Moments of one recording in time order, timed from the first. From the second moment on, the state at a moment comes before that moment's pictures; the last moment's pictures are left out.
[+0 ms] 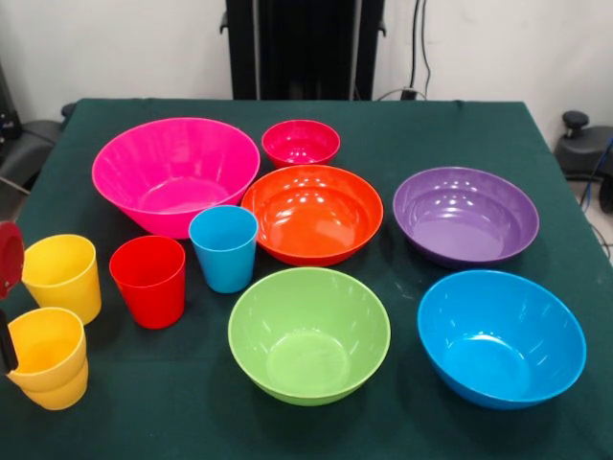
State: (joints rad) arm -0.81 -0.24 0.70 0.78 -0.55 0.93 1.36
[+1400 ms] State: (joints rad) arm -0.82 -0.24 0.72 0.83 -0.55 0.93 1.31
